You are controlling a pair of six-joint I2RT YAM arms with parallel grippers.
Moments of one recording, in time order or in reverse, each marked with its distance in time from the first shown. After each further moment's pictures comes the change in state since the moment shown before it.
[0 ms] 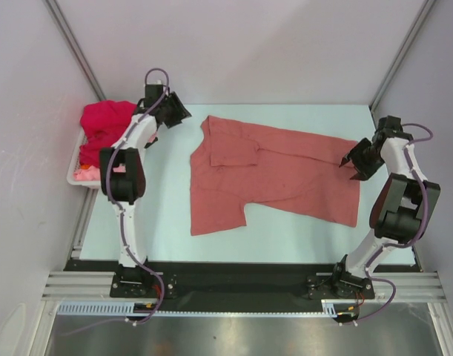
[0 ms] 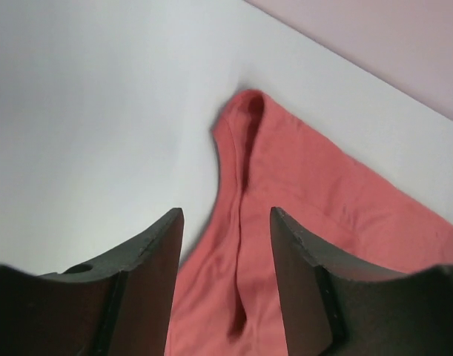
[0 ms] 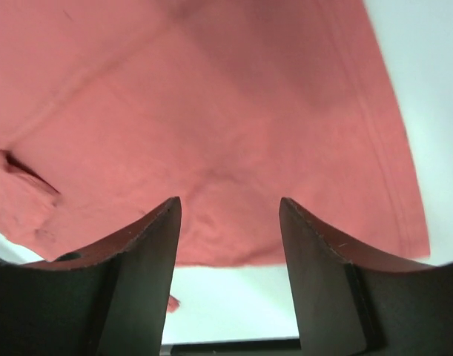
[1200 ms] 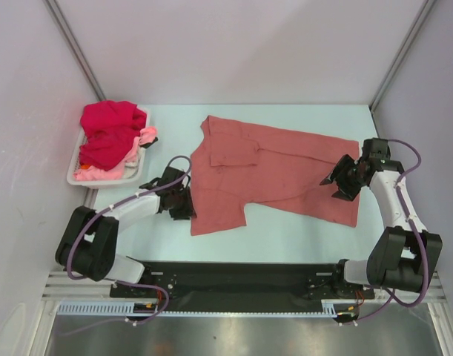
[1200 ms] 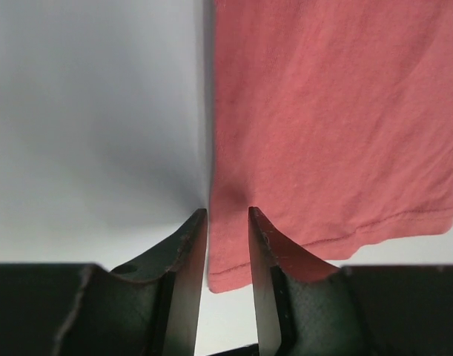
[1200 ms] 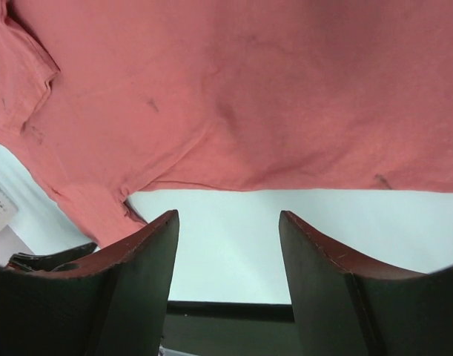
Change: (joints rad) left arm -0.315 -0.890 -1.290 -0.079 -0.127 0.004; right arm 0.140 -0.449 -0.400 0.029 -0.105 0.005
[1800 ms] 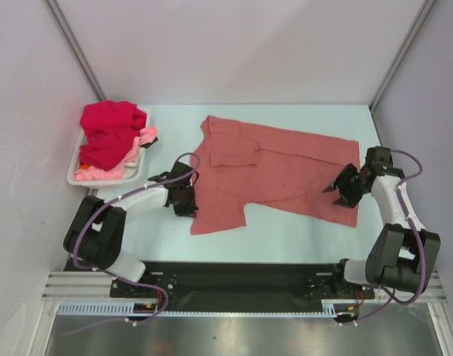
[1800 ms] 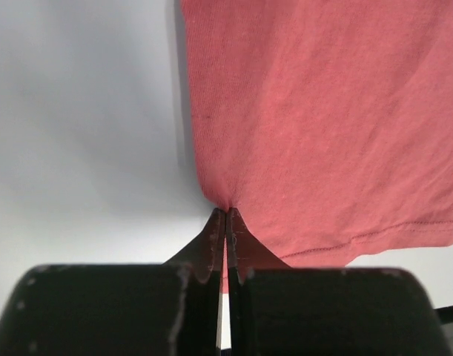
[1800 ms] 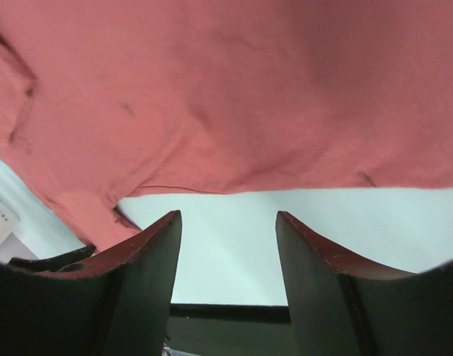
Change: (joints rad) left arm -0.056 0.100 0.098 -0.067 -0.053 -0.005; right arm -0.055 -0.001 -0.059 0.031 -0.024 -0.003
